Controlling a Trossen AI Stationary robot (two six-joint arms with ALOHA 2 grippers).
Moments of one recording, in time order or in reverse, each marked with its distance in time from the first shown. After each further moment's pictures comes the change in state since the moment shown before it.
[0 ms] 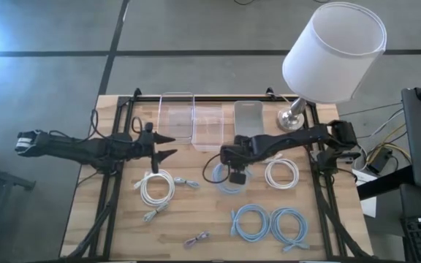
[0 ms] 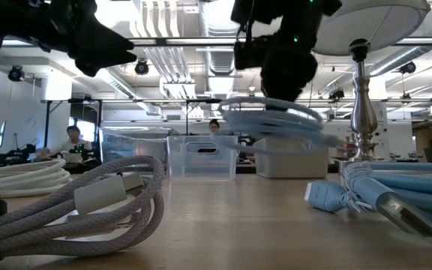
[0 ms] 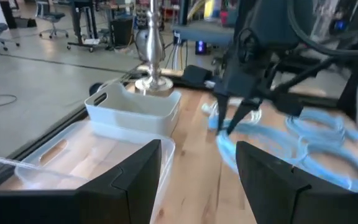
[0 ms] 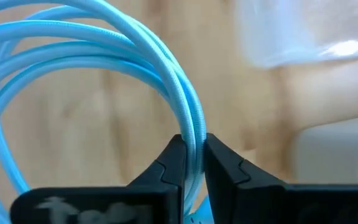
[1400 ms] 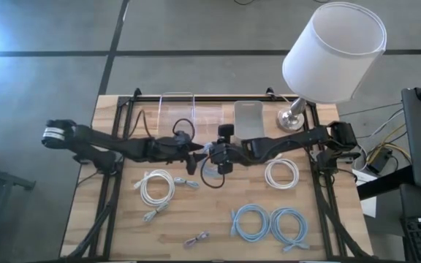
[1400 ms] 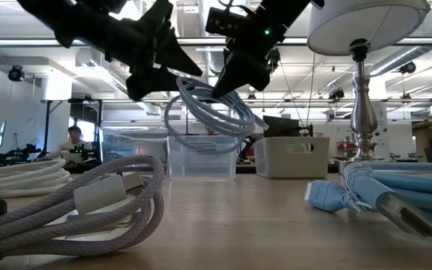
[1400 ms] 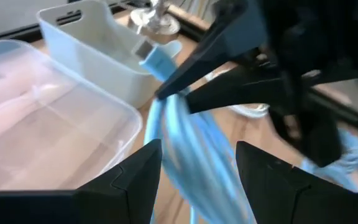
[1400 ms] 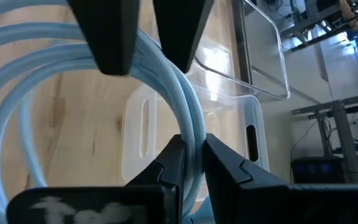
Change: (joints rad) left arm 0.001 0.672 0.333 0.060 -0.017 -0.369; right arm 0.043 0.003 0.013 0.400 0.376 -0.518
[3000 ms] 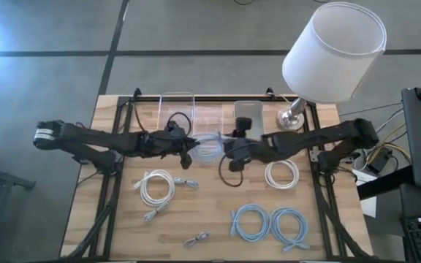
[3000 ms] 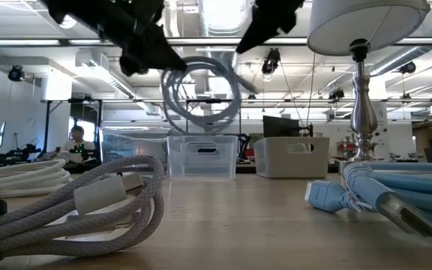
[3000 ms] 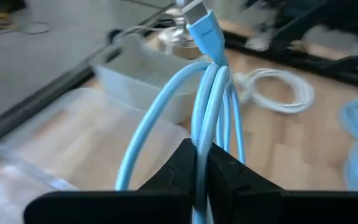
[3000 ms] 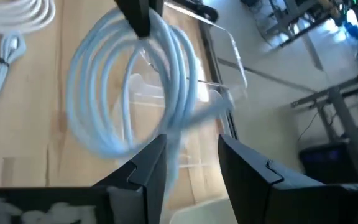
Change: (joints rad) left arm 0.023 -0.147 0.095 -0.292 -0.111 0.204; right arm 0.039 -0.242 0.003 -0.191 0.045 0.163
